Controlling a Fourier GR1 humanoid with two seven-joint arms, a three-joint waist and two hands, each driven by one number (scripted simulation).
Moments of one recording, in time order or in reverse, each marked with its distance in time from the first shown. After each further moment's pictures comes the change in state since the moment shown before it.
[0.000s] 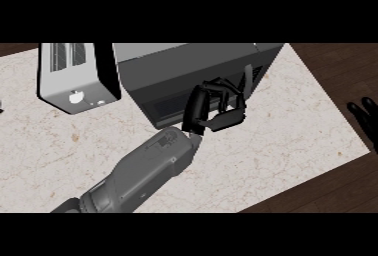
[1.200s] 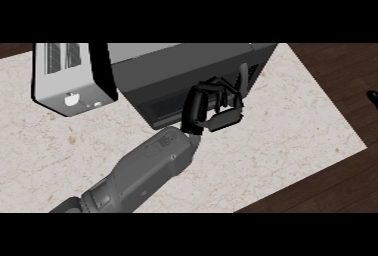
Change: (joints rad) left arm -0.009 0.000 -0.023 0.039 0.102 -0.003 -0.158; right arm -0.049 -0.069 -0.039 -0.030 -0.128 -0.018 0.091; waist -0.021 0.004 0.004
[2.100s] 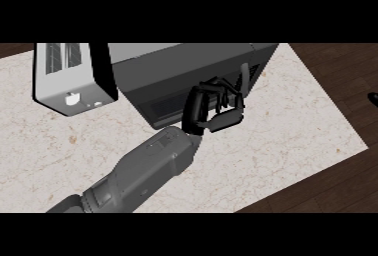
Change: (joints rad) left arm -0.019 0.000 -0.033 0.025 0.063 -0.013 -0.059; right arm -0.023 -0.059 0.014 -0.015 -0.119 0.057 0.058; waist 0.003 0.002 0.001
